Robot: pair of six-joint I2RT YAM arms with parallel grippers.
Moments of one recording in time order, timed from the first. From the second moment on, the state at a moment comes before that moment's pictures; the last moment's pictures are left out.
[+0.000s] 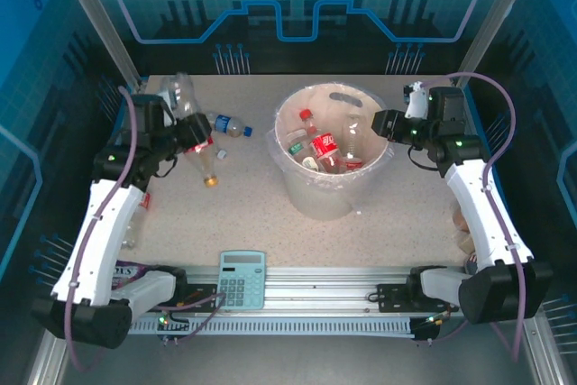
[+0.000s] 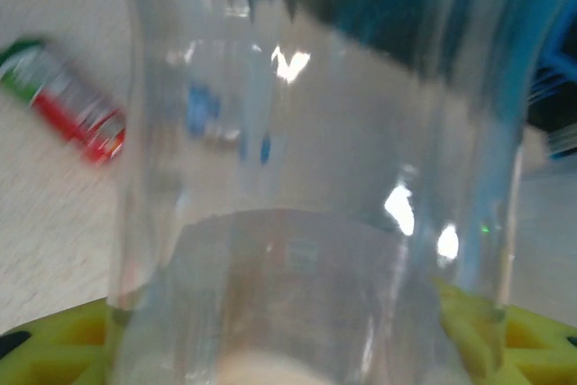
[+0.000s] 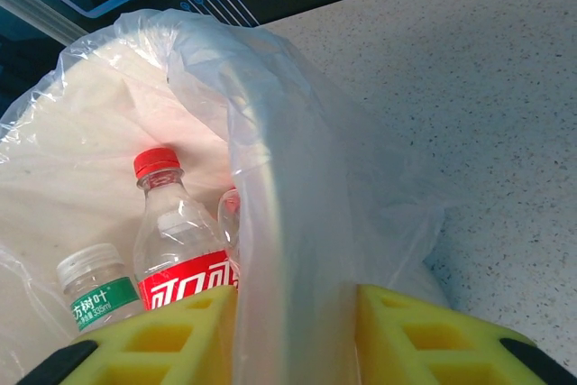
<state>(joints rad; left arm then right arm) -0.13 1.09 1.35 -0.83 0.10 -0.54 0.07 1.21 1.20 -0.61 -0.45 0.36</state>
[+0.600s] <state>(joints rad) -0.65 1.65 1.97 -0.61 0.12 -0.29 0.10 1.21 1.21 -0.63 -0.39 0.36</state>
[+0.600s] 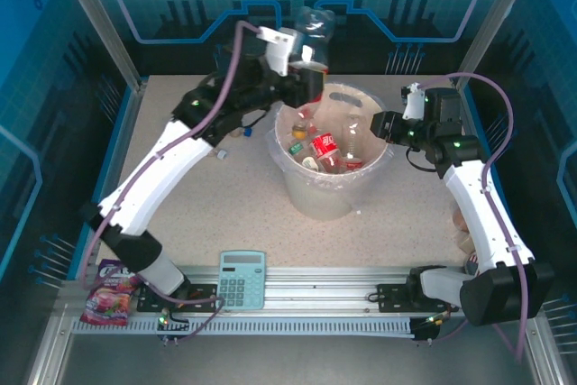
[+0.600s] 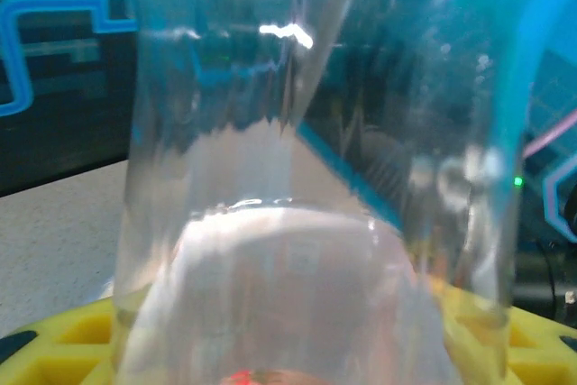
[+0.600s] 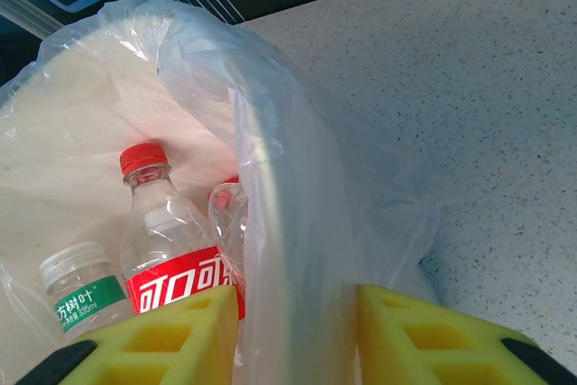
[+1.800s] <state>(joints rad) -0.70 1.70 1.68 -0.57 0.30 0.02 0.09 1.23 1.26 -0.66 -0.45 0.36</state>
